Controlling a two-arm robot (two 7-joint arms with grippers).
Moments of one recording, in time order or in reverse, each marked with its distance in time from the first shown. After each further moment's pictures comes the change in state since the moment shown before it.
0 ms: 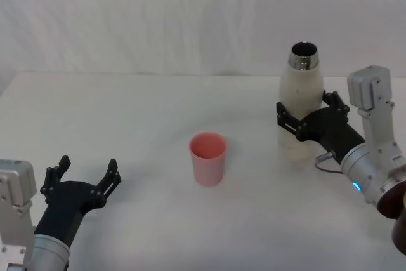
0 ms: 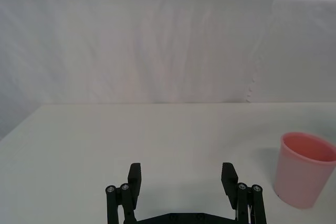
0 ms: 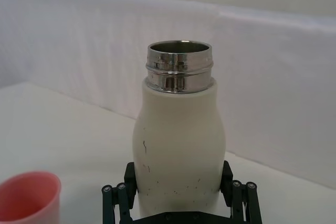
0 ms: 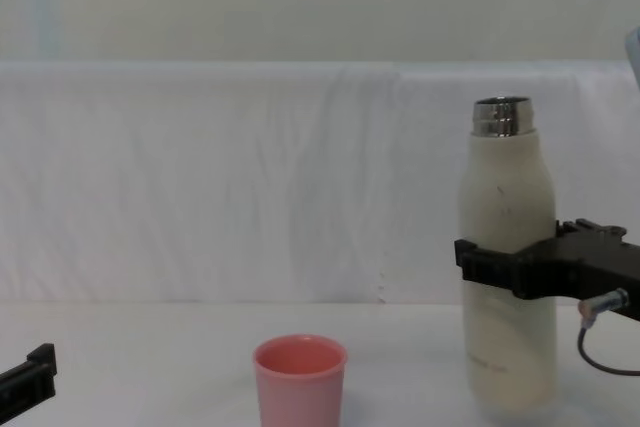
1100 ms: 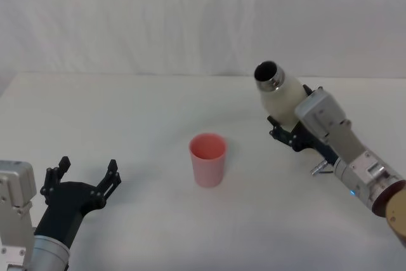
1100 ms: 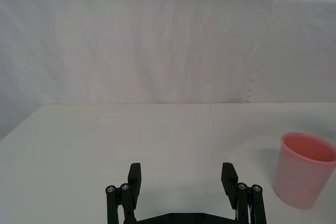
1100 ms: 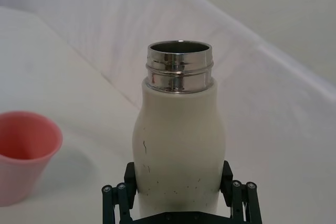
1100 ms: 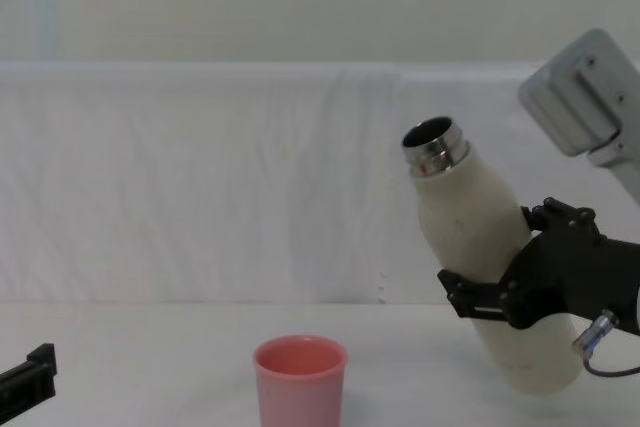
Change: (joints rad) left arm 0.000 0.000 0.000 0.000 0.000 0.000 0.000; right arm 0.022 0.079 -0.092 -0.023 -0.353 -0.037 0.009
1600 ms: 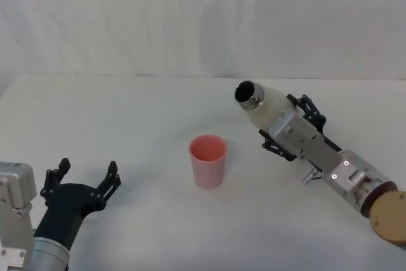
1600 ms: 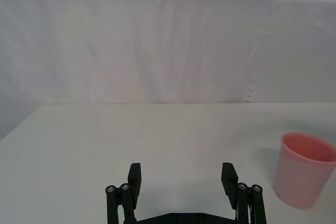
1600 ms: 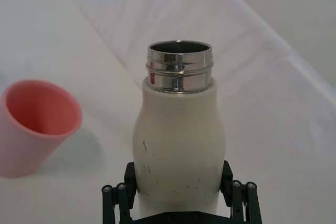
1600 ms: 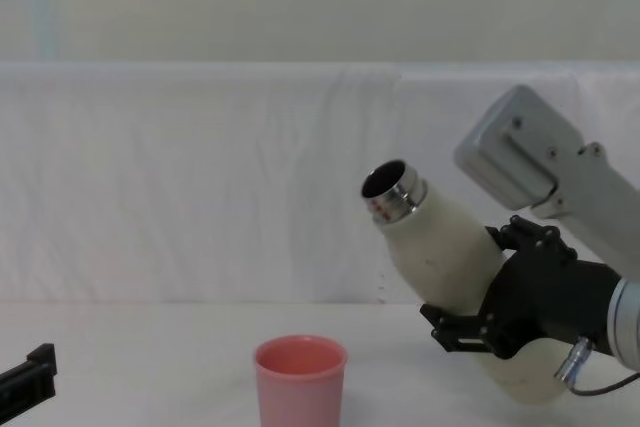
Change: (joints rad) left arm 0.000 0.000 0.000 0.000 0.000 0.000 0.000; right arm 0.037 0.012 -0.059 0.039 -0.143 0.004 0.020
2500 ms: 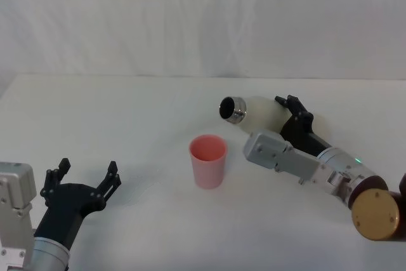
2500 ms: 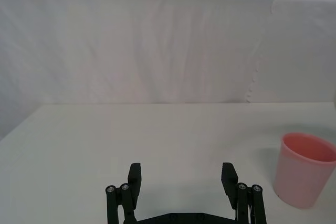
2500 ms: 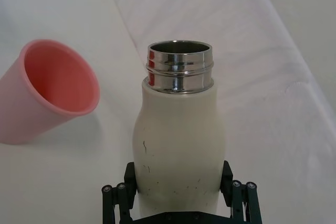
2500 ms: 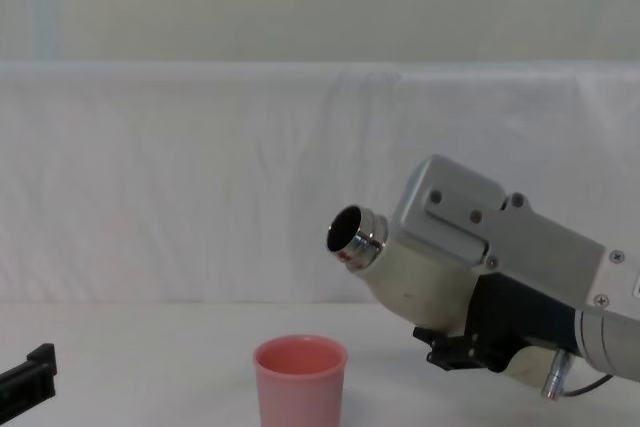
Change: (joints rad) left arm 0.000 0.000 0.000 0.000 0.000 0.000 0.000; right arm 0.067 0.019 -0.086 0.044 -0.212 0.029 0.011
